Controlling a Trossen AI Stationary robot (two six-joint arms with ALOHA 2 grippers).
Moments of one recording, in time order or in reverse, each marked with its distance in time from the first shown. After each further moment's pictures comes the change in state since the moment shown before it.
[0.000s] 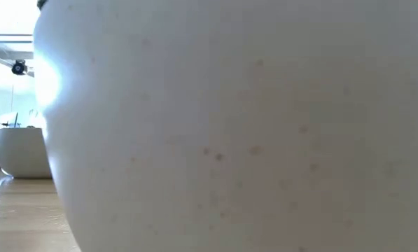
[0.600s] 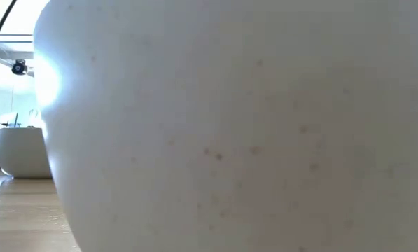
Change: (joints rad) left arm 0.216 0.176 0.160 -0.107 0.190 0.115; right arm -0.017 -0.139 0.000 -0.218 0.055 0.106
